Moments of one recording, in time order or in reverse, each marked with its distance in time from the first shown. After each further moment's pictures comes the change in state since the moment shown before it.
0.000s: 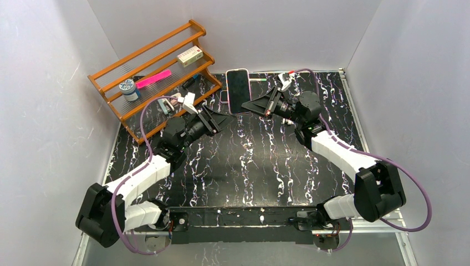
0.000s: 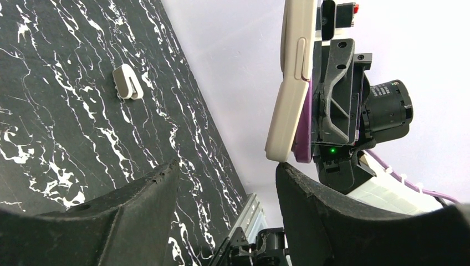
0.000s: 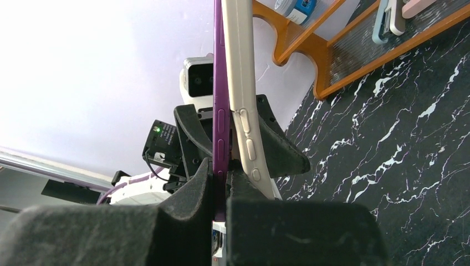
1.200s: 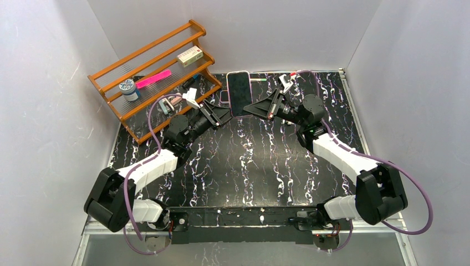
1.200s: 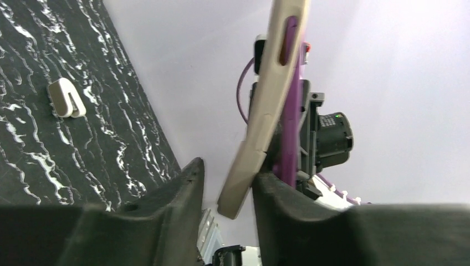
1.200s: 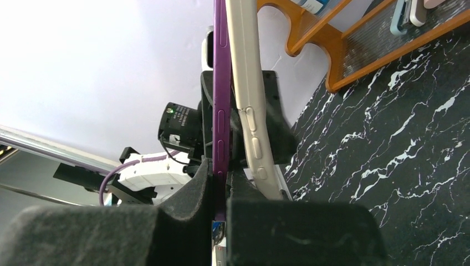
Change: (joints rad) left arm -0.008 0.147 0.027 0.261 0.013 -0.199; right arm -0.010 -0.026 -0.043 0.072 -0.051 0.042
